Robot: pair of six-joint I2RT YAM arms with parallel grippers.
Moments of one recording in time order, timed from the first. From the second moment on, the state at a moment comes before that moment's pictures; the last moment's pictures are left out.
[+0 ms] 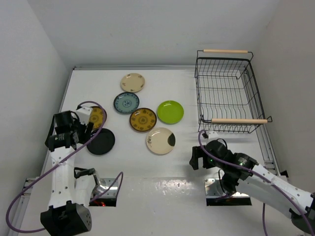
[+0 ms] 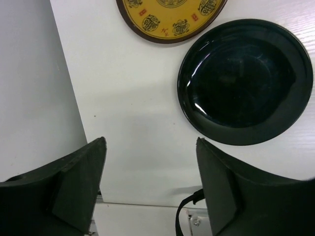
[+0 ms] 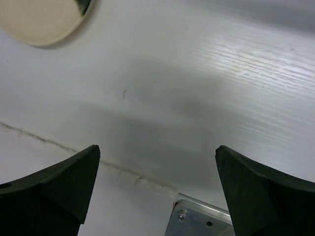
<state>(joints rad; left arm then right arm) 0.30 0.77 0.74 -0.78 0.01 0.57 0.86 0.50 0.33 -0.72 0.17 0.60</state>
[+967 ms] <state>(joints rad) 0.28 0.84 0.87 -0.78 0.04 0.51 0.85 1.22 0.25 0.24 0.20 0.90</state>
